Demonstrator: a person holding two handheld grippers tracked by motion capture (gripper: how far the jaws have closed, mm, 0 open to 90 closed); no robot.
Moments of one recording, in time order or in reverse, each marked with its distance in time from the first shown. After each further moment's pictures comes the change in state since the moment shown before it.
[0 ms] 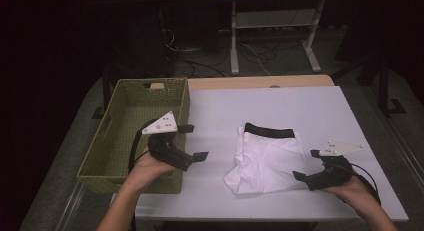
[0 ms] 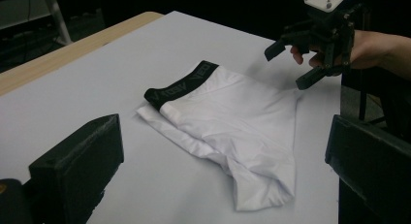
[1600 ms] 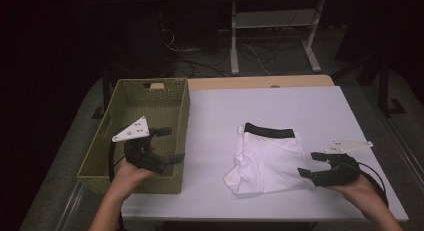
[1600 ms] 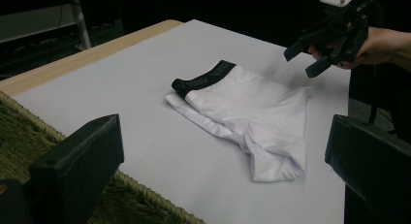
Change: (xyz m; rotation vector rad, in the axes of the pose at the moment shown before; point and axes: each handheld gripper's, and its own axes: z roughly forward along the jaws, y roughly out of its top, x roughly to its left) left arm 0.018 -0.031 -0.051 -0.065 0.049 -0.030; right arm -0.001 0.009 -0.015 0.051 0.000 0.016
